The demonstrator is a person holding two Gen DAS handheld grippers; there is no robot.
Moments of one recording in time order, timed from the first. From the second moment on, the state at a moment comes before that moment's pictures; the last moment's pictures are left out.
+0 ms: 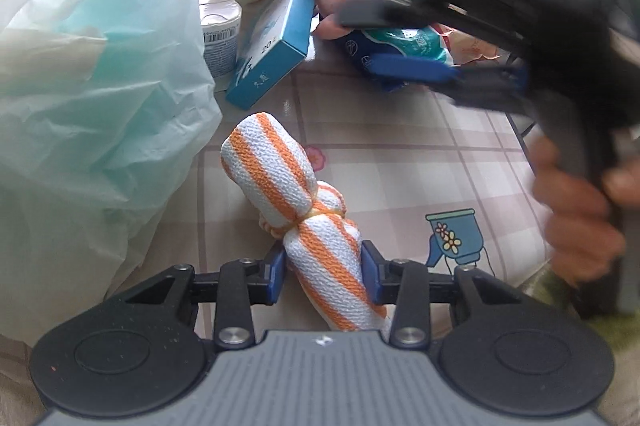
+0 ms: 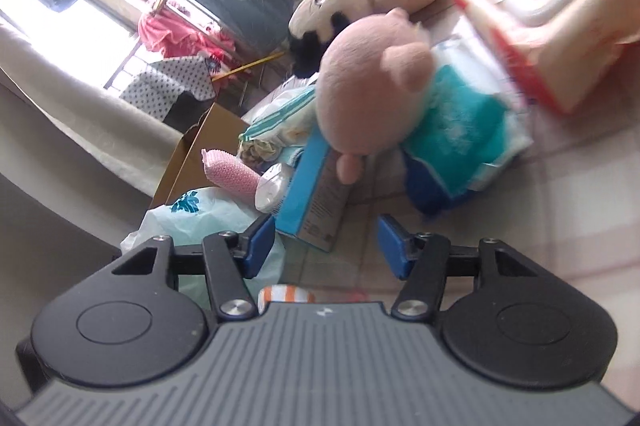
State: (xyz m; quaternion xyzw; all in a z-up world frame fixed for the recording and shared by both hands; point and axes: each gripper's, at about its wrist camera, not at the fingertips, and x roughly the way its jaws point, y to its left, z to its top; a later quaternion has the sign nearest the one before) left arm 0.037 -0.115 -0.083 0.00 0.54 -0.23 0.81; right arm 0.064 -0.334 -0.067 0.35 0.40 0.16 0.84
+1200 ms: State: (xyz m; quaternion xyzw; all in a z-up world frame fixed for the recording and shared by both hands) left arm 0.034 -0.118 -0.091 0.00 0.54 -0.24 0.81; right arm -0.009 -0.352 -0.052 0.27 0.47 0.14 0.83
